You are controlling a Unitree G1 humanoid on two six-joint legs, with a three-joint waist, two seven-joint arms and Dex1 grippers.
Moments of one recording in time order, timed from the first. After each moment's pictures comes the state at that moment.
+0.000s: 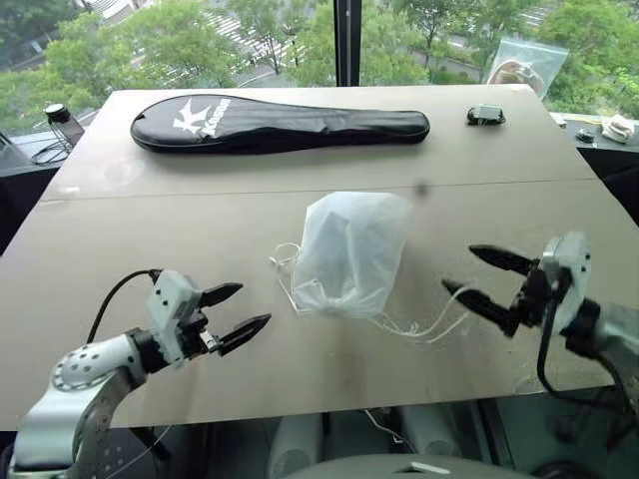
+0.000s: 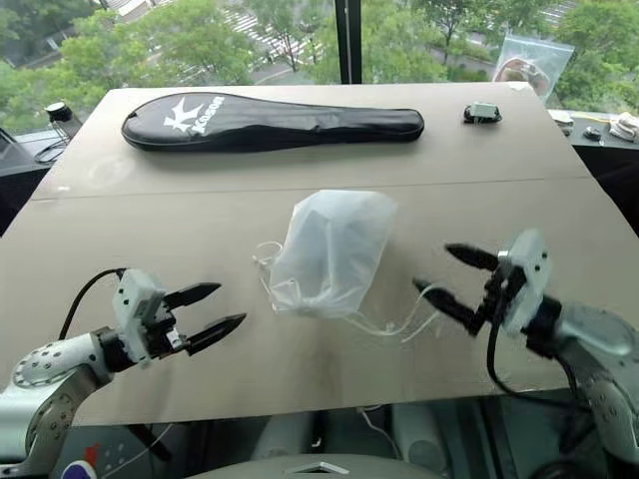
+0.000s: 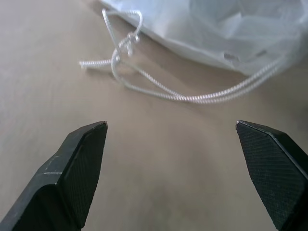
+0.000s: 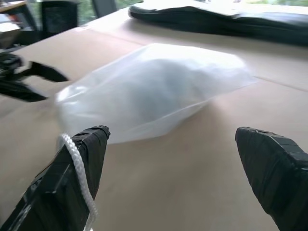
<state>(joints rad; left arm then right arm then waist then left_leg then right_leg) 0.26 0.70 0.34 -0.39 -0.56 0.43 -0.89 0.11 -0.67 -0.29 -0.62 0.71 0.67 0.75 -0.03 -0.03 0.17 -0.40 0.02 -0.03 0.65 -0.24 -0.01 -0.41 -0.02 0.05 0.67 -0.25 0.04</state>
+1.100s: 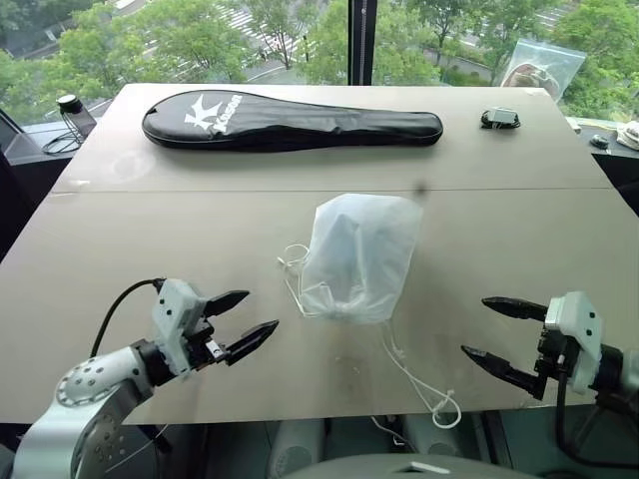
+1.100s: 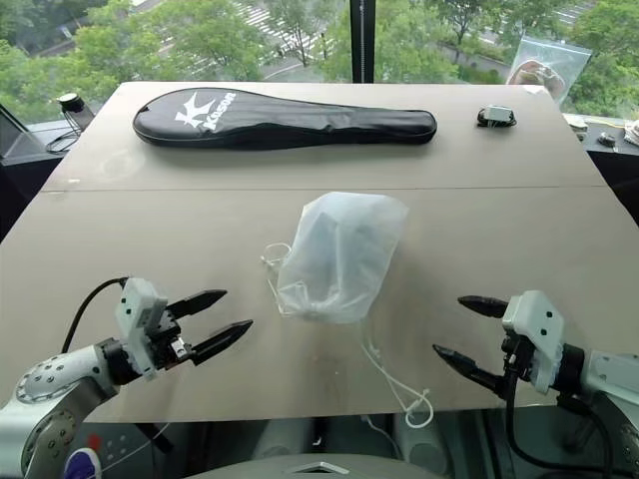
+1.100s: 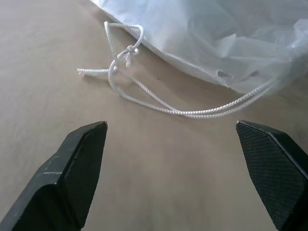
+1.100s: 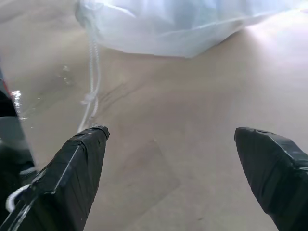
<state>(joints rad) 0.37 0.67 0.36 -0.49 -0.60 0.46 -0.86 0.42 -0.76 -0.30 -0.63 0.54 0.34 0.91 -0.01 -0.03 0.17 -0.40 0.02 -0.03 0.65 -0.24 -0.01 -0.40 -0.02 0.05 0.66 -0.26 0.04</state>
